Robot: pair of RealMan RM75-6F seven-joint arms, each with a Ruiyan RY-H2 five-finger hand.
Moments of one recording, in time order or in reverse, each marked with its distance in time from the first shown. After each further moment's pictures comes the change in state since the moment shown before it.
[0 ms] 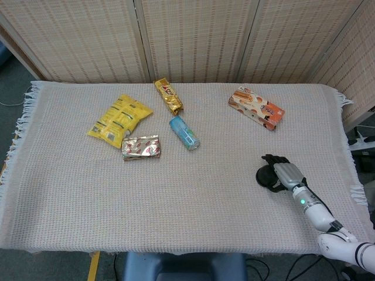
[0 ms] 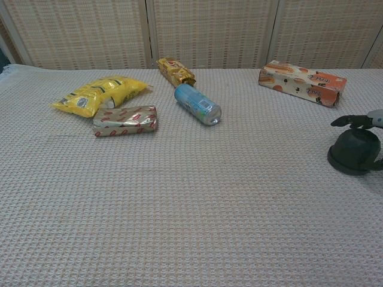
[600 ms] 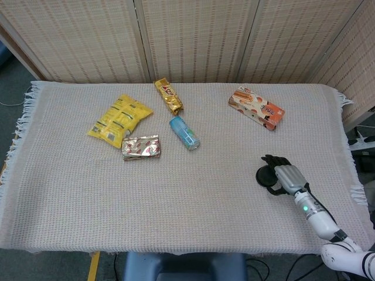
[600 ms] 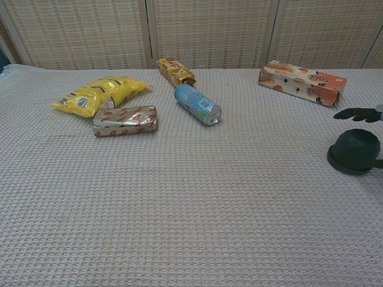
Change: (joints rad) left arm -0.001 -0.001 0.000 -0.001 -0.003 -0.004 0.005; right arm -0.051 0.043 -0.013 -0.110 -0.039 0.124 -0.033
